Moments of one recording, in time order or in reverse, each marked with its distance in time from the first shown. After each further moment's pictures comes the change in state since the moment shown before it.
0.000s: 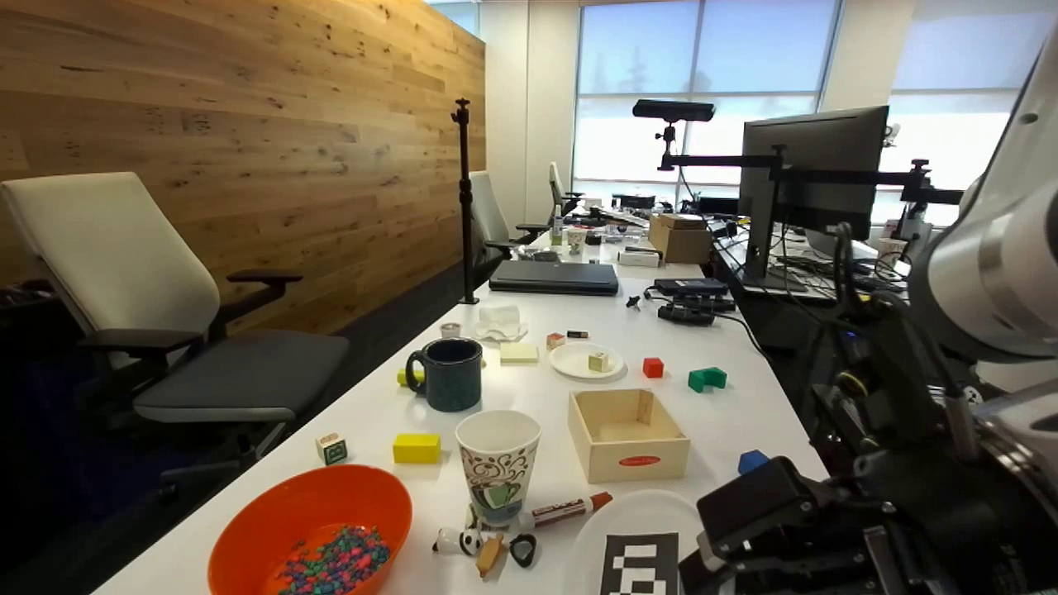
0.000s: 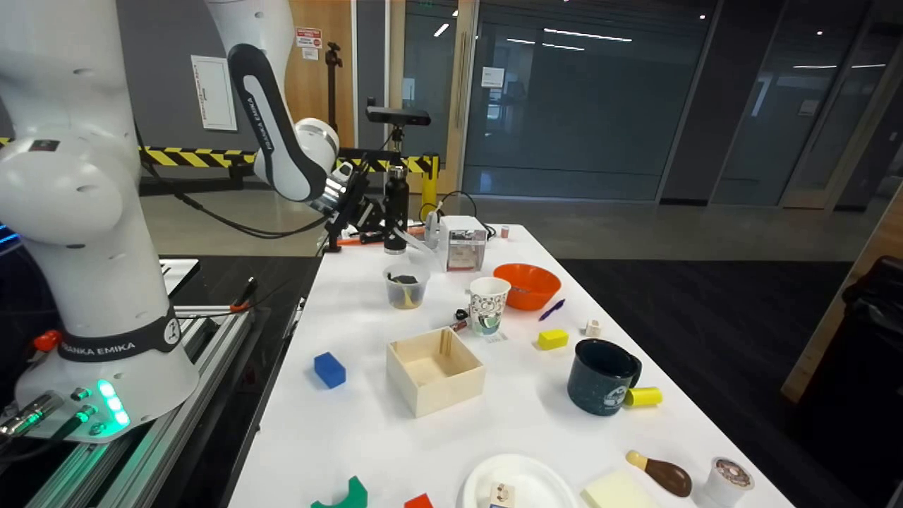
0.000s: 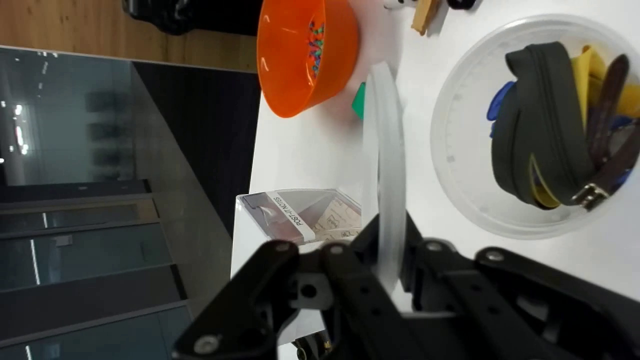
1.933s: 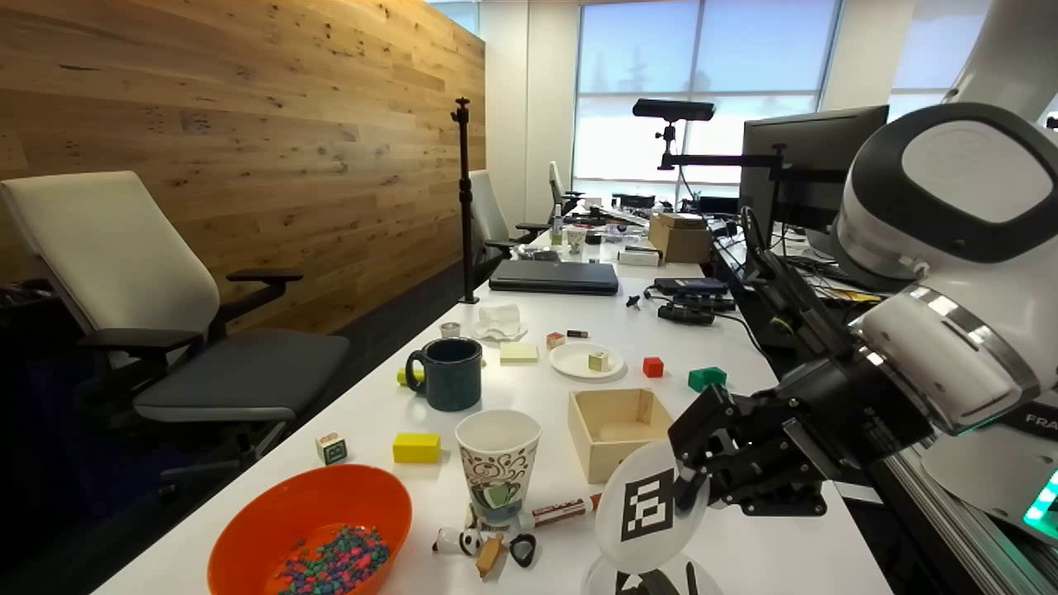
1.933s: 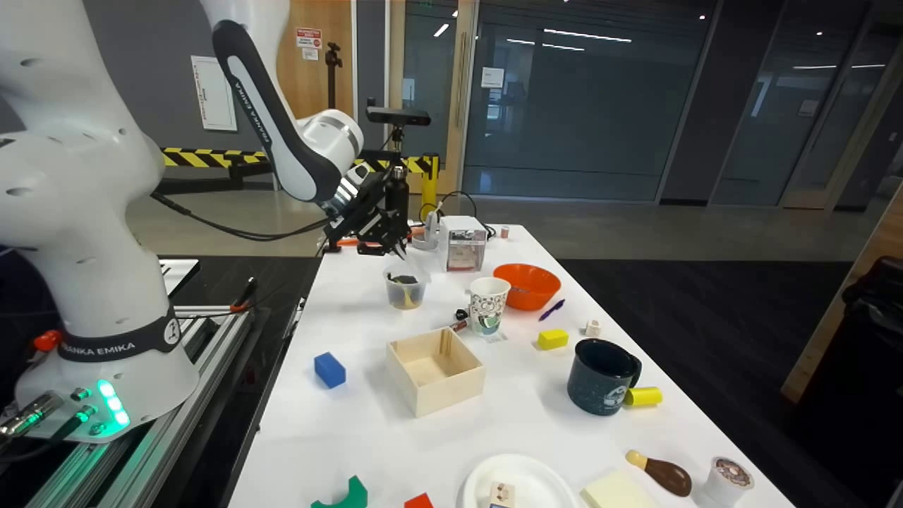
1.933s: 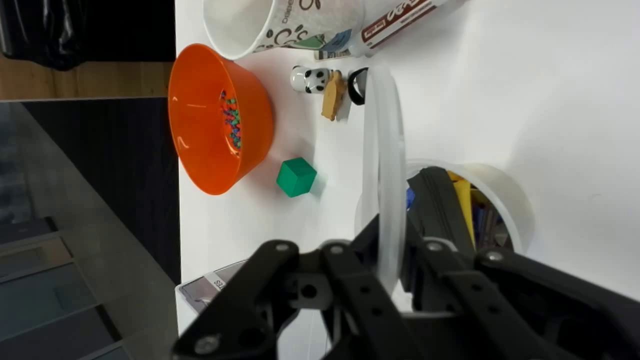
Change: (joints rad) arm -0.358 -0.150 0.071 -0.078 -0.029 0.409 -0.037
